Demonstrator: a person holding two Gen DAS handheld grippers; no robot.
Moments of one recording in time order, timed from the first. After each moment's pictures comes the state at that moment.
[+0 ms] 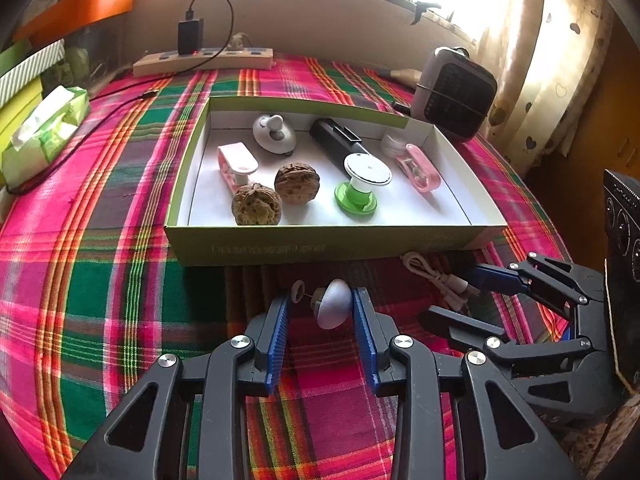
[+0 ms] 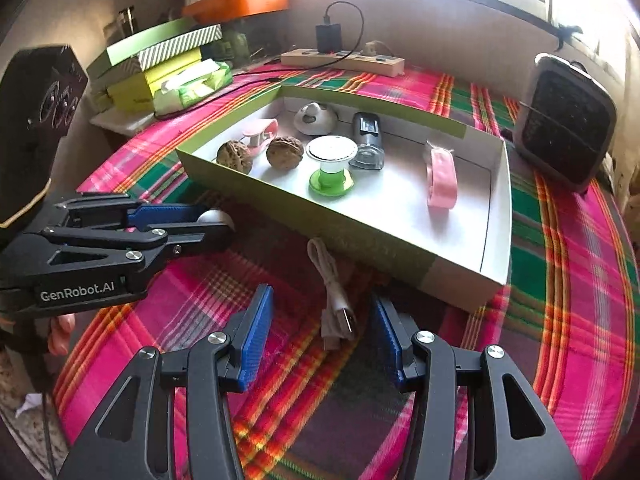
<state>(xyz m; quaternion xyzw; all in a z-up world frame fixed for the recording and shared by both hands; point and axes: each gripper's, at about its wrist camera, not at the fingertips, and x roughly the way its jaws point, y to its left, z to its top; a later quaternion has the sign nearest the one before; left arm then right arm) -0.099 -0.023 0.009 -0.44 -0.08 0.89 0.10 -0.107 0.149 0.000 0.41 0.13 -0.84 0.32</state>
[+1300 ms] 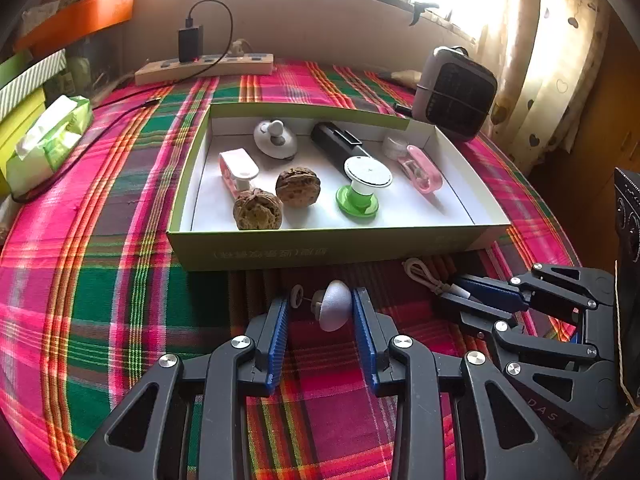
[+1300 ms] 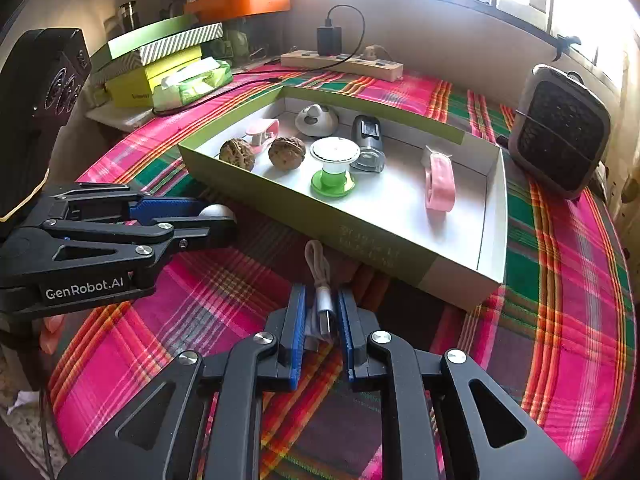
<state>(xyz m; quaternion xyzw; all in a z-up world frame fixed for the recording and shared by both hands) -0.099 -0.021 0.010 -0.44 -0.06 0.89 0.09 -0.102 0.149 0.002 0.41 0.14 -0.85 0.31</state>
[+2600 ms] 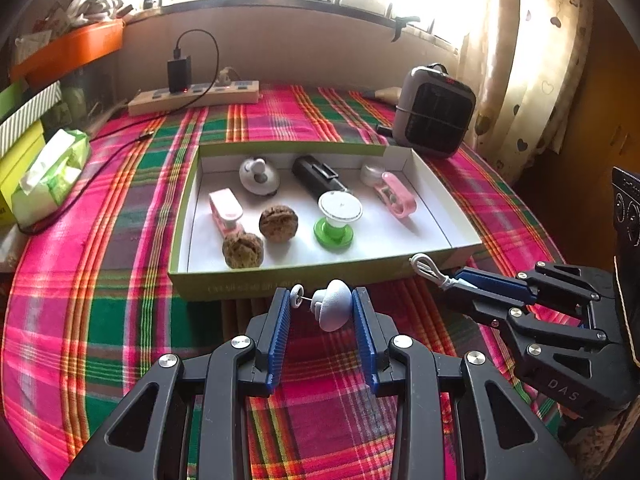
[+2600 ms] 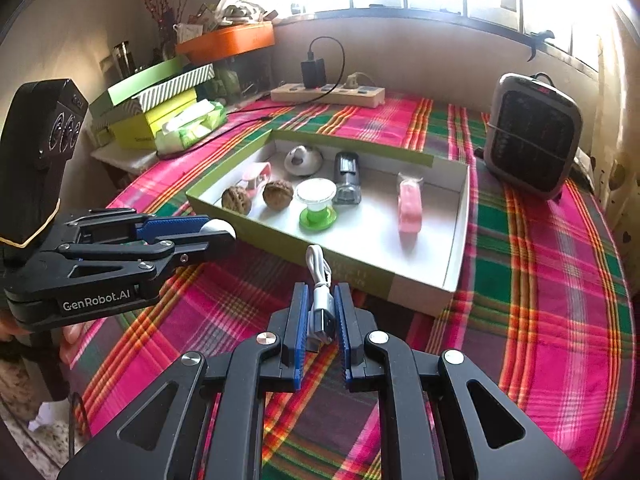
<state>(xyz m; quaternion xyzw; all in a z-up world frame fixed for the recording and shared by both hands) -0.095 -0.011 0.038 -0.41 -0.05 0.91 0.10 -0.100 0.175 0.032 0.38 0.08 -0.87 0.31</state>
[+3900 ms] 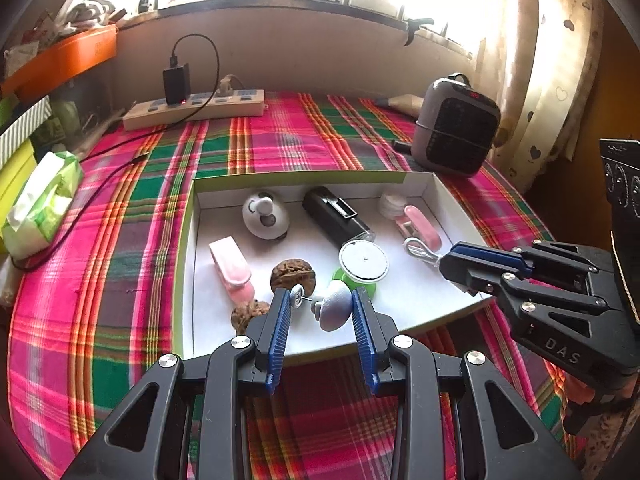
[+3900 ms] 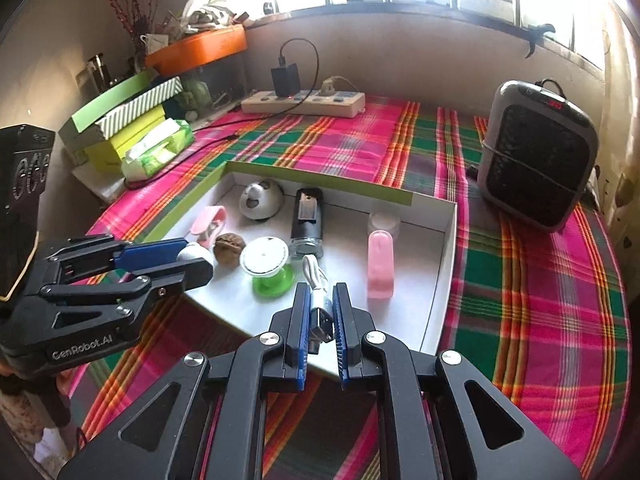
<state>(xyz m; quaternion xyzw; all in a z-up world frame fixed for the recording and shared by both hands) -0.140 -0.012 0.040 -0.41 -0.04 0.91 0.09 -0.169 0.164 0.036 0.40 0.07 -0.87 0.29</state>
